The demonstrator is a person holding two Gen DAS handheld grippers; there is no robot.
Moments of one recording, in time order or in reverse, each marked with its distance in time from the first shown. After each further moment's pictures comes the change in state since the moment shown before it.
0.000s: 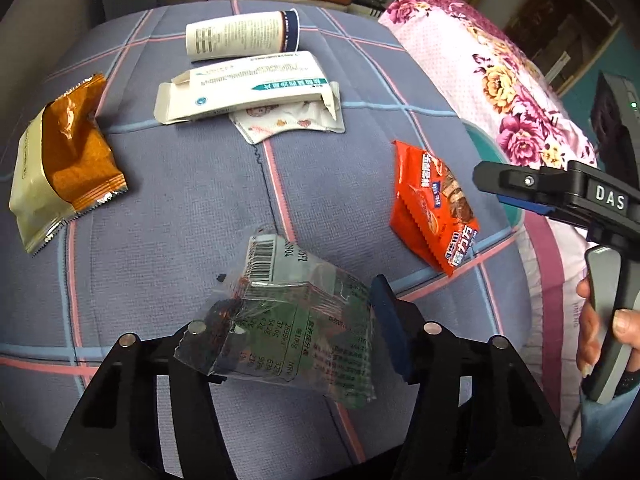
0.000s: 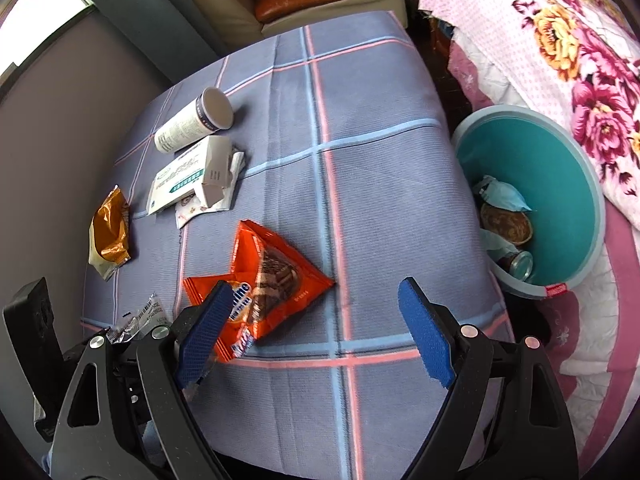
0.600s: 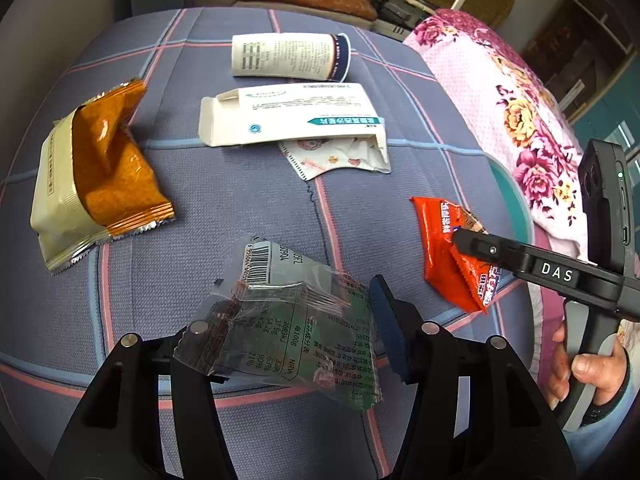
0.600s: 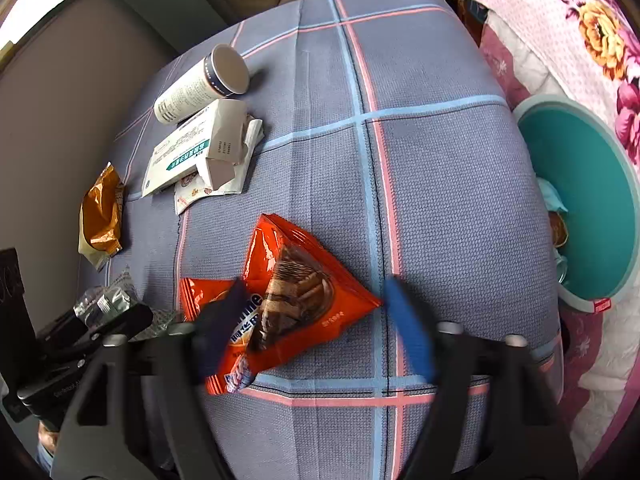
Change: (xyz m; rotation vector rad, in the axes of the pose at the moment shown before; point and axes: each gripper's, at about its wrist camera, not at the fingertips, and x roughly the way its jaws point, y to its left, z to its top) left arm -0.005 0.026 0.022 -0.071 -0.035 0.015; right arm 0.042 0.023 0.001 -0.044 0.052 0.015
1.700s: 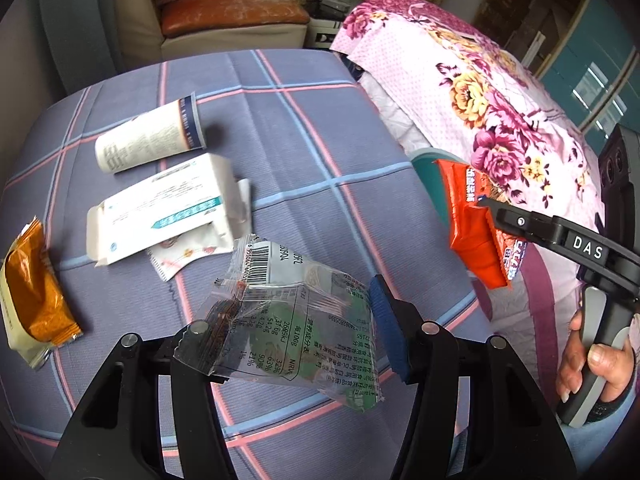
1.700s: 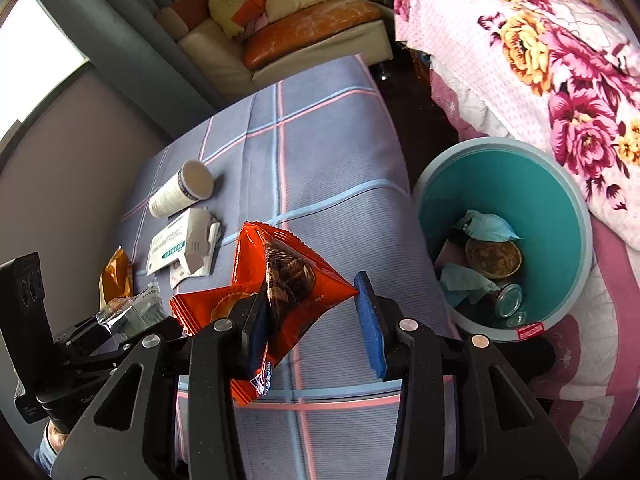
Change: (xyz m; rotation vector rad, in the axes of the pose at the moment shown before) left arm 0.014 -0.111 0.051 0.212 -0.011 -0.026; right arm -0.092 -0.096 0.012 0.165 -0.261 0.015
